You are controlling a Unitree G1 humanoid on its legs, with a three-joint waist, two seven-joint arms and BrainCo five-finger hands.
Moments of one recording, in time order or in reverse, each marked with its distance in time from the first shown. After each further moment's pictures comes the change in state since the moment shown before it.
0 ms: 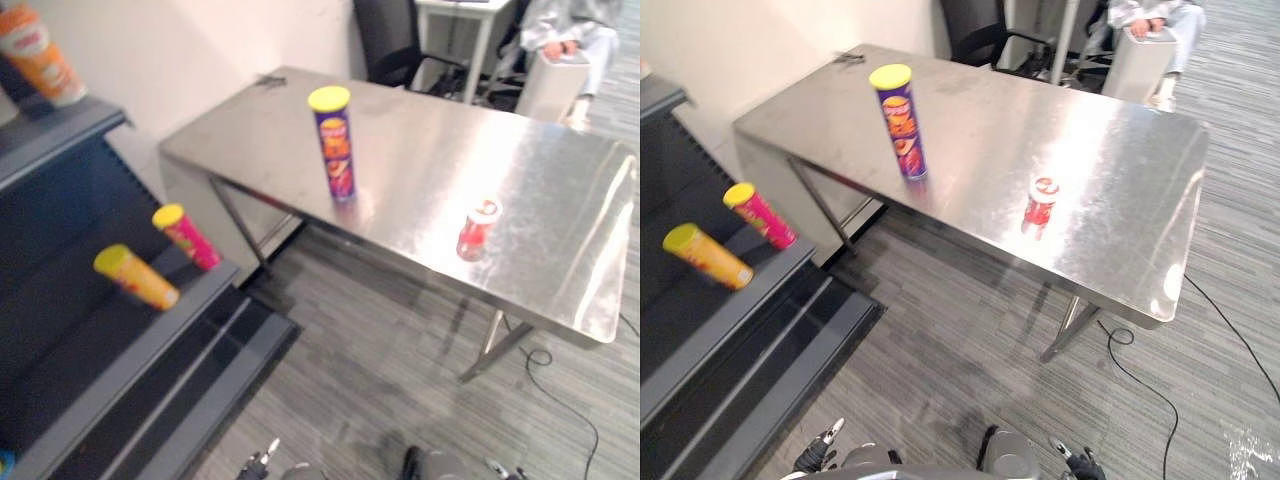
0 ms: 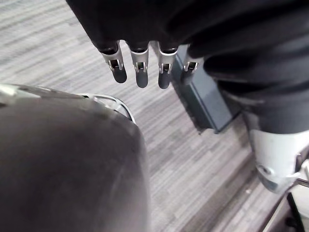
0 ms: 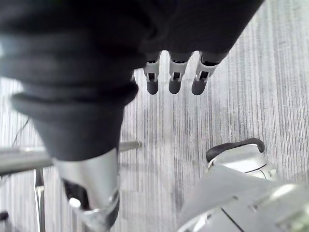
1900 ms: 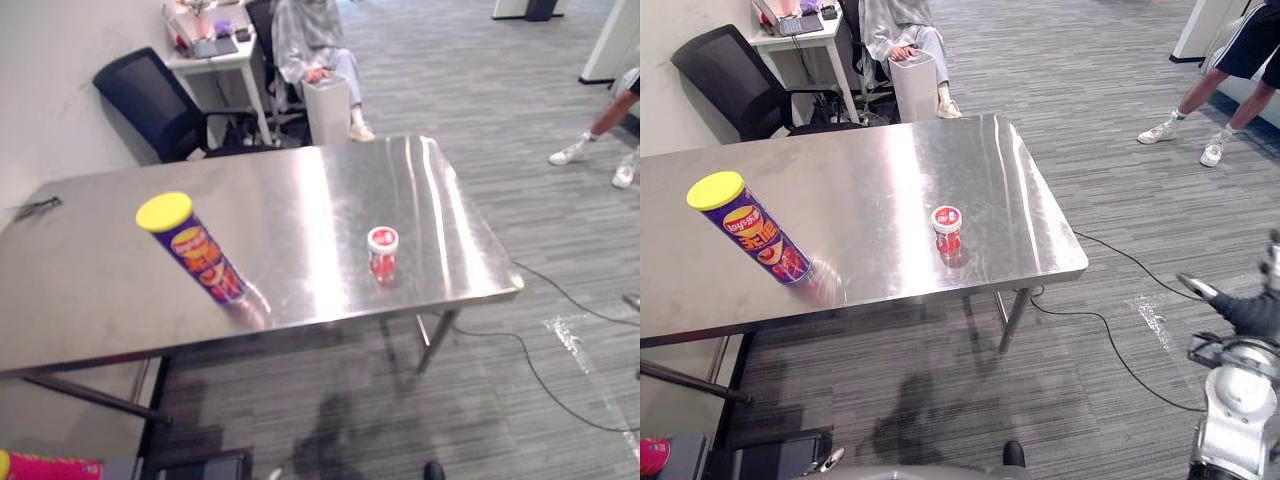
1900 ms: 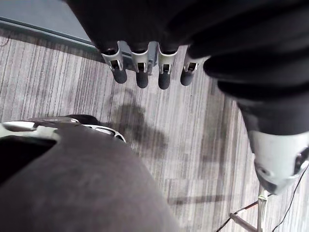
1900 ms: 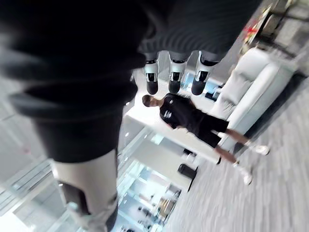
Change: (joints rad) left arm 0.111 0.020 -0.057 -0.024 0.090 -0.029 -0.024; right arm -0.021 -0.317 -0.149 -1.148 -0.337 -0.084 -0.131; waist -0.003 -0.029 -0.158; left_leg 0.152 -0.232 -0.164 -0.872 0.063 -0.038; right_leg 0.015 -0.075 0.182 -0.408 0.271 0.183
